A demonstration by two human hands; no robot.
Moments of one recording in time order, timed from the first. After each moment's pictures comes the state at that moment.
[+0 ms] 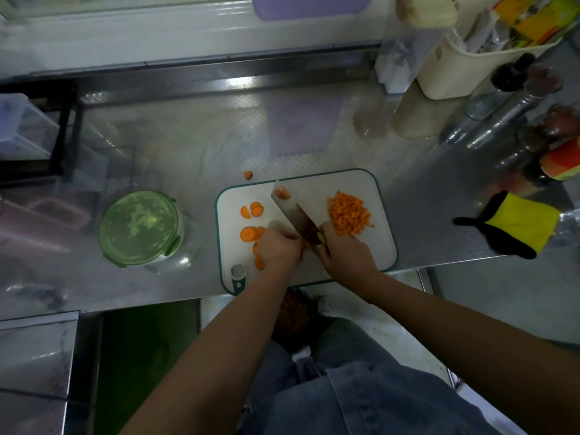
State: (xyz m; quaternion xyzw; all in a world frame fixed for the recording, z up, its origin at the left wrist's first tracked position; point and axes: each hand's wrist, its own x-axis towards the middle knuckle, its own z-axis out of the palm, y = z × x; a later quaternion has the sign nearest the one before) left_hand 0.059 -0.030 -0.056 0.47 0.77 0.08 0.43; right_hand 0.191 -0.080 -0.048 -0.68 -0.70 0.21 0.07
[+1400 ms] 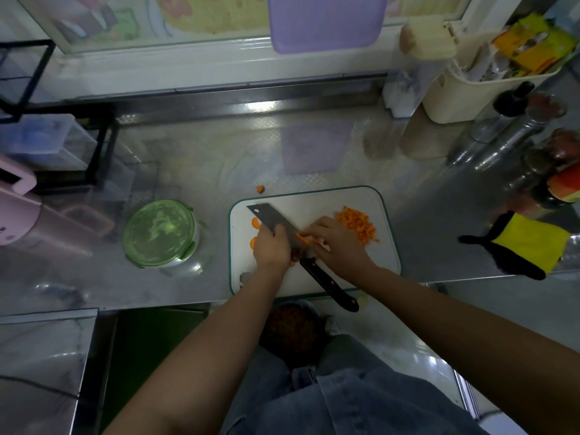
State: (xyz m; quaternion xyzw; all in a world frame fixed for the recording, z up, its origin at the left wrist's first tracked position) left_hand 0.045 -0.032 -0.023 0.40 0.74 0.30 0.44; right_hand 0.187 -0.049 -0.033 -0.54 -0.76 0.25 0.24
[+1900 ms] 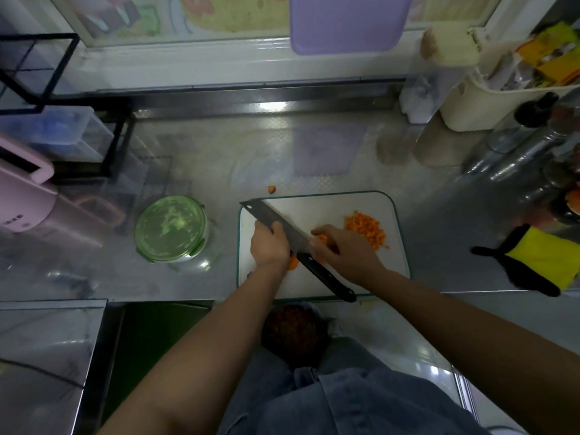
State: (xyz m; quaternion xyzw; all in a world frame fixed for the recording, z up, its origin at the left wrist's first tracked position) left_hand 0.031 -0.023 -0.022 0.39 0.78 0.29 0.40; right_hand 0.189 -0.047 -0.030 -0.58 -0.73 0.29 0.19
